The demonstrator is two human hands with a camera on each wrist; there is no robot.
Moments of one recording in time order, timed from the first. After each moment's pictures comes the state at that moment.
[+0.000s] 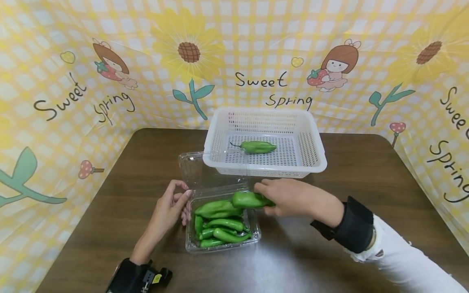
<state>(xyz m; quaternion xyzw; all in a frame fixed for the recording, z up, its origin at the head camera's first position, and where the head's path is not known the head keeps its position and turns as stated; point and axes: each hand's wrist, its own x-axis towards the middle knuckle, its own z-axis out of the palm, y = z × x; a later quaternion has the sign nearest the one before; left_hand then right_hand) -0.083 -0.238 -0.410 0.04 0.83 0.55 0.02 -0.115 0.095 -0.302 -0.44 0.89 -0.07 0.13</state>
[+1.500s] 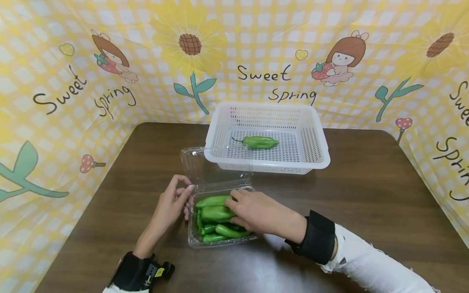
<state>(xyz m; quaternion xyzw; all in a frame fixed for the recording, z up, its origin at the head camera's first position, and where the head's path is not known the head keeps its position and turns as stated) -0.084 -0.236 -0.410 0.04 0.83 0.55 0.02 -0.090 0.033 -0.351 -0.50 0.87 -0.05 0.00</state>
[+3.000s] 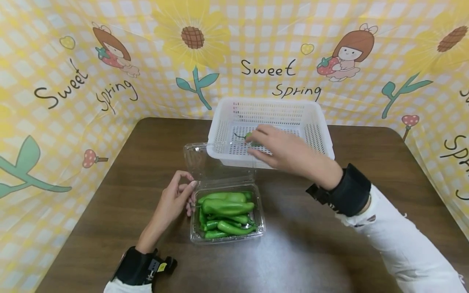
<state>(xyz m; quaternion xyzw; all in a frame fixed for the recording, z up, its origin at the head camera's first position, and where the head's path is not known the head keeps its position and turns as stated) -0.085 -0.236 -0.410 0.05 0.83 0.55 0.02 -0.166 0.076 -0.270 -0.45 0.87 -0.17 -0.08</state>
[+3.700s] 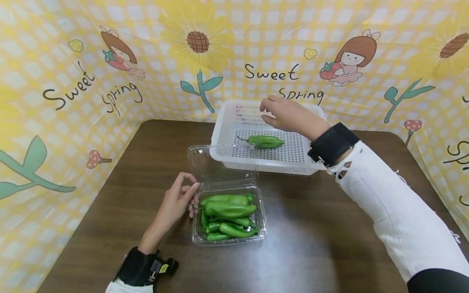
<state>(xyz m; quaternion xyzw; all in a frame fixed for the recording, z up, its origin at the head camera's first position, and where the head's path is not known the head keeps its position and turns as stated) -0.084 -0.236 -0.409 0.05 0.83 0.56 0.02 -0.269 0.080 -0.259 -0.37 0.93 -0.08 -0.01</state>
